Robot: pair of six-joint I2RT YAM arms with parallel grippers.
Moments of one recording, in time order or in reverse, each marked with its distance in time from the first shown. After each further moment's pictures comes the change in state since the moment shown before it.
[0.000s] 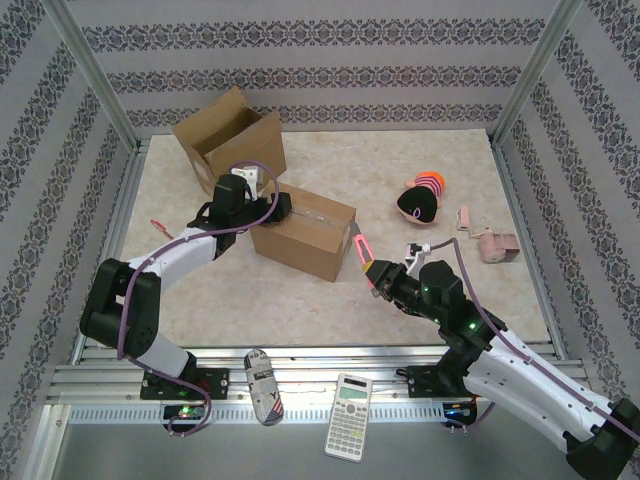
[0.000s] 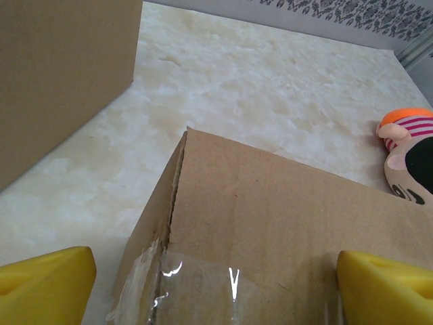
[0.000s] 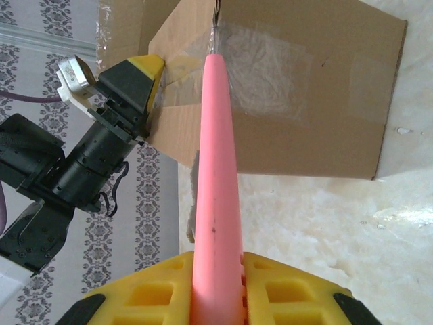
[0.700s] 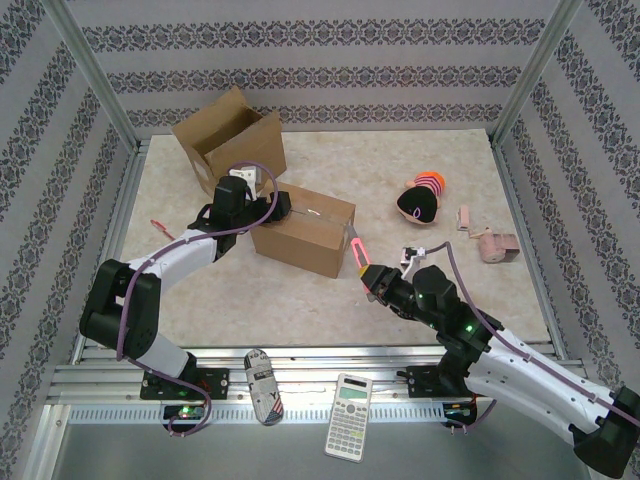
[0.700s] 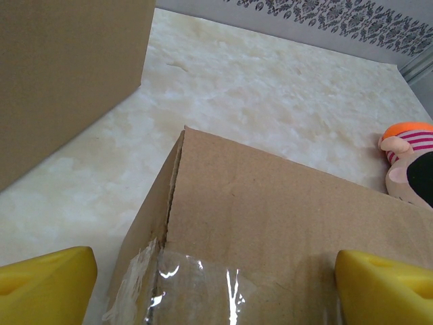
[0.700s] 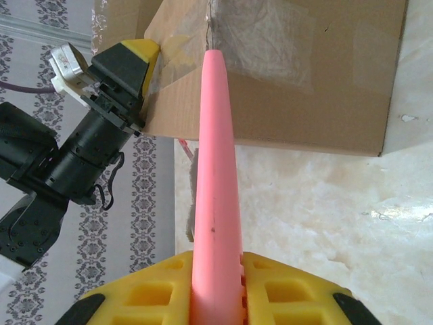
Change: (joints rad) left arm -0.006 0.002 -0.017 0.023 -0.030 -0.039; right arm 0.098 0.019 -0.011 0.014 0.089 0.018
